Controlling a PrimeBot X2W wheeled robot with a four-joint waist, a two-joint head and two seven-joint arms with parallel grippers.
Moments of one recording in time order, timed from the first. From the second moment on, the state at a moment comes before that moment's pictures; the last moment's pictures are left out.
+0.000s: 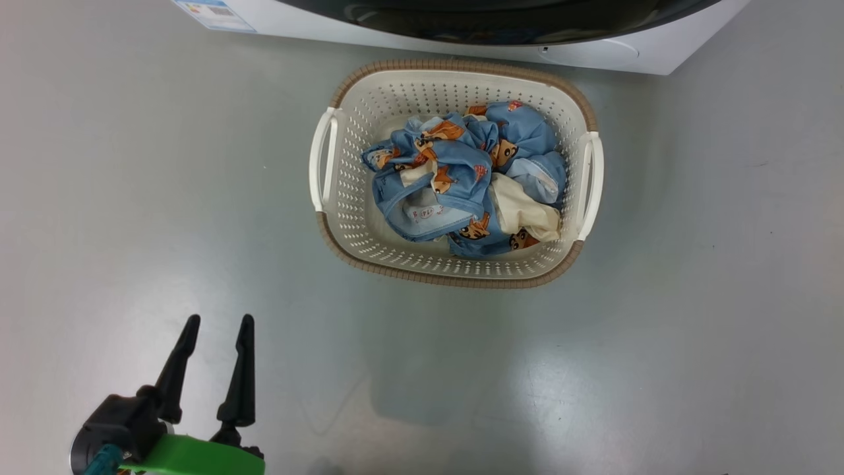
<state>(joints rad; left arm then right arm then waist) -0.06 0.04 -0.04 0.10 -0.26 -0.12 -0.26 -1.07 -0.42 0.08 0.27 1.54 0.13 0.47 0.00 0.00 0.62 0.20</state>
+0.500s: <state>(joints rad) -0.06 0.04 -0.04 0.10 -0.26 -0.12 -0.26 -1.09 -0.42 0.10 0.27 1.56 0.13 0.49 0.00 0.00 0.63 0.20</state>
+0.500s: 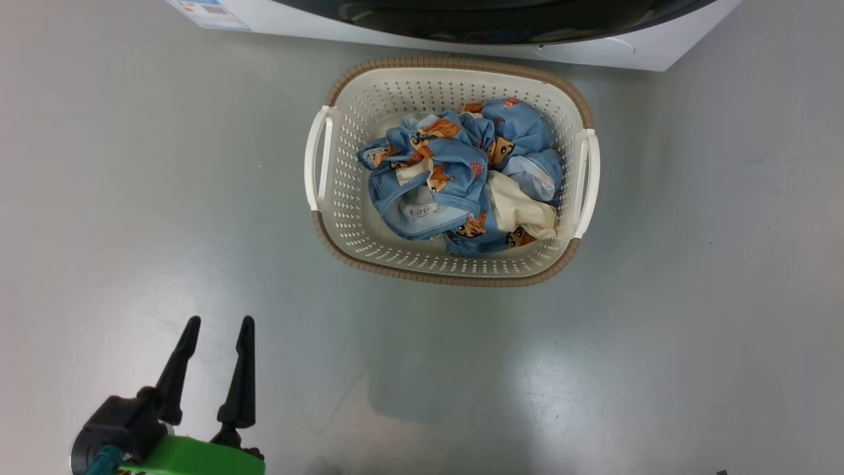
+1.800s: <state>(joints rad) -0.09 0.04 -0.01 0.10 -0.27 -0.10 -0.26 -0.96 -0.33 0.24 0.20 1.57 0.13 0.54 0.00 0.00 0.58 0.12</state>
